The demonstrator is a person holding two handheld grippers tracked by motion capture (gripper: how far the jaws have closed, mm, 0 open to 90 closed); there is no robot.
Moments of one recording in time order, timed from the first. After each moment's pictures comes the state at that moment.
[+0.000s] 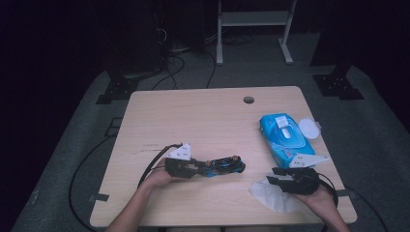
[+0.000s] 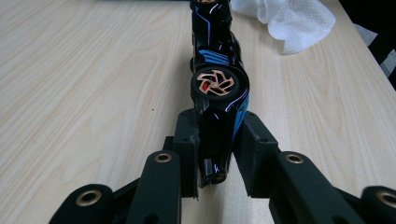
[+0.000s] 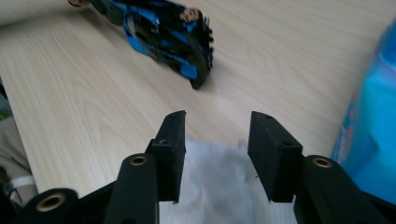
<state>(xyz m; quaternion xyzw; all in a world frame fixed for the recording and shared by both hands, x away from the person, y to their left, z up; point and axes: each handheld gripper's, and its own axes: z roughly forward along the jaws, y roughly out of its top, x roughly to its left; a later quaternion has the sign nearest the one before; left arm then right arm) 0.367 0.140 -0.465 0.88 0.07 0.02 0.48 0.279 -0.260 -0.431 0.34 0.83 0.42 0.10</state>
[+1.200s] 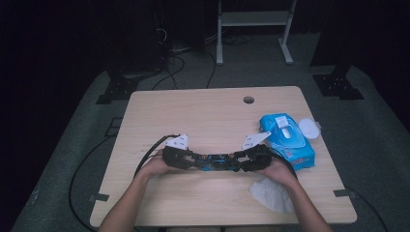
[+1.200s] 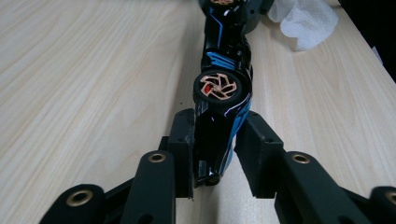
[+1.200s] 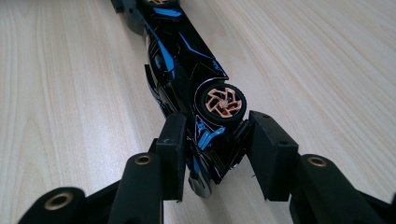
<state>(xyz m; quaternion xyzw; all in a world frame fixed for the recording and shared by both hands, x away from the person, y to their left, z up) 0.399 0.152 -0.459 0.88 0.07 -0.01 0.47 0.364 -0.159 -0.442 0.20 0.89 0.39 0.09</state>
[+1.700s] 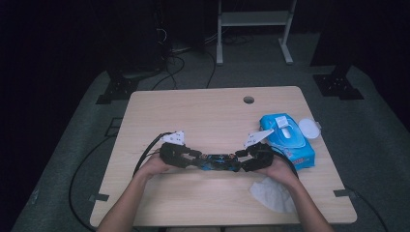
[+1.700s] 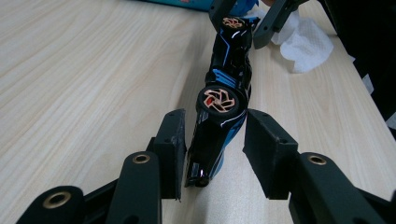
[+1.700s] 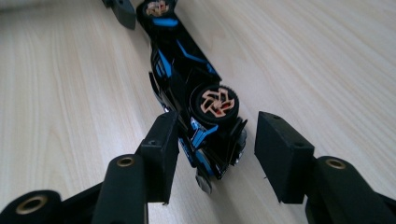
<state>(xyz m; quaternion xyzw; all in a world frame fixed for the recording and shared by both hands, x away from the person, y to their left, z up) 0.400 0.158 -0.451 0.87 0.11 -0.03 0.48 0.368 -0.166 -0.437 0.24 0.88 0.40 0.05</state>
